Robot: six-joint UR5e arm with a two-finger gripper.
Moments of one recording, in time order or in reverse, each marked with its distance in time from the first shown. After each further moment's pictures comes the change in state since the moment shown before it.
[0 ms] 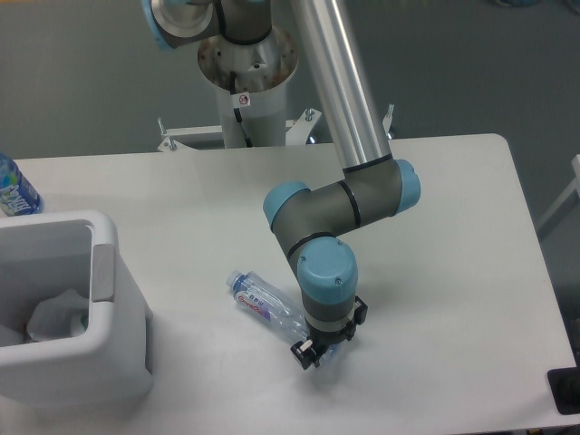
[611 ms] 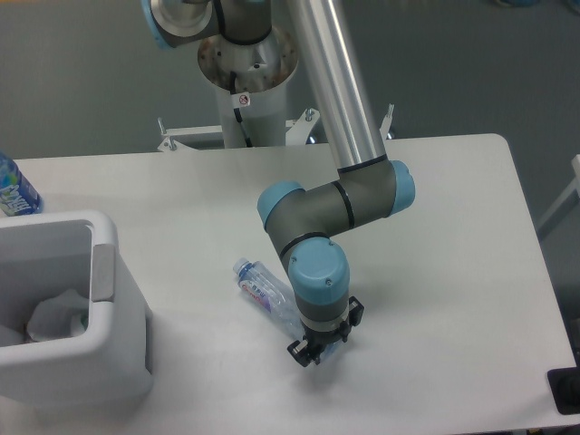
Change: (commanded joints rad) arm -0.017 0.003 0.005 0.000 0.037 0.000
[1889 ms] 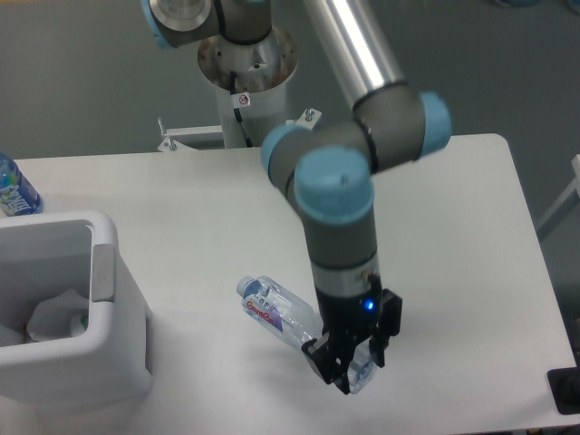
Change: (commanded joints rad) arm 0.015 0.205 0.330 0.020 -0.184 -0.015
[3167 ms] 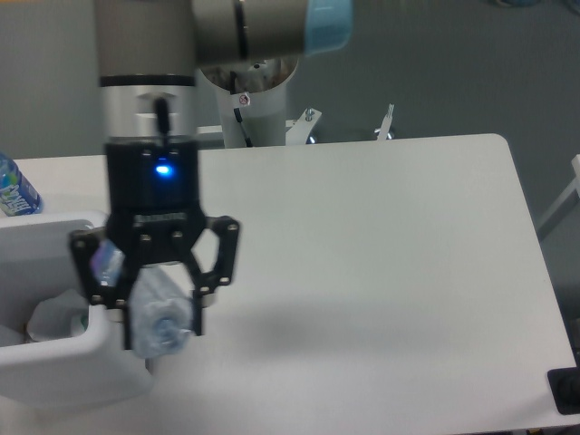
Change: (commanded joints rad) arm -0.291 0.095 0.011 0.077 -0.012 0.008
